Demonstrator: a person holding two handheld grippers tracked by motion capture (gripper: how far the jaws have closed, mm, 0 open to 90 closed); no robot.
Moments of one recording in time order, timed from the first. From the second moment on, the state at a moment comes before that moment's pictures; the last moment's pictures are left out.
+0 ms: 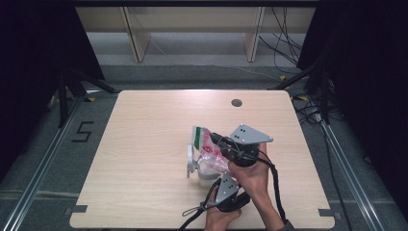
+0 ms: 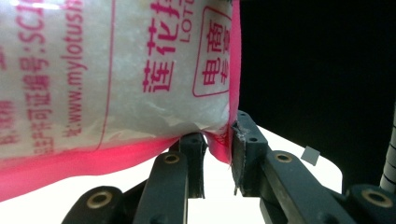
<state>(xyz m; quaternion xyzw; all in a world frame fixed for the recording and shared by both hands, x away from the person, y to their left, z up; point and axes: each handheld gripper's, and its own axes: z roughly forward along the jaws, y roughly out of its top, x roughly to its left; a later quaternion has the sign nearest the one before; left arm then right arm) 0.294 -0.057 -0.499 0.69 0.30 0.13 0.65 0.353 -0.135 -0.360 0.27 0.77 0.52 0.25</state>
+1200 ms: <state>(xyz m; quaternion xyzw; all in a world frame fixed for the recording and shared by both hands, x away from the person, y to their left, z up) 0.297 -0.058 -0.498 0.69 0.30 0.12 0.65 0.351 -0.133 -0.360 0.27 0.77 0.52 0.25</state>
